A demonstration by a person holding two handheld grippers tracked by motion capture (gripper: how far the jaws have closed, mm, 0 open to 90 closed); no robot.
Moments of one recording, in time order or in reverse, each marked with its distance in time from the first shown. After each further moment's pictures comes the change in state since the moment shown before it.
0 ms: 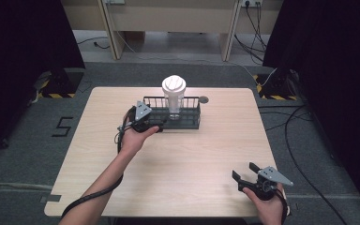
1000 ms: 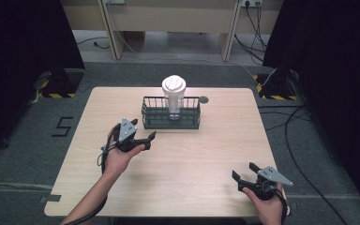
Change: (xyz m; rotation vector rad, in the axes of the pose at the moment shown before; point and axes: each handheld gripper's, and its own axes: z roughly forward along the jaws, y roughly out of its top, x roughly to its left) left arm -0.004 -0.035 -0.063 -0.008 0.006 0.001; right arm 0.001 0.000 0.000 0.002 -0.005 -0.001
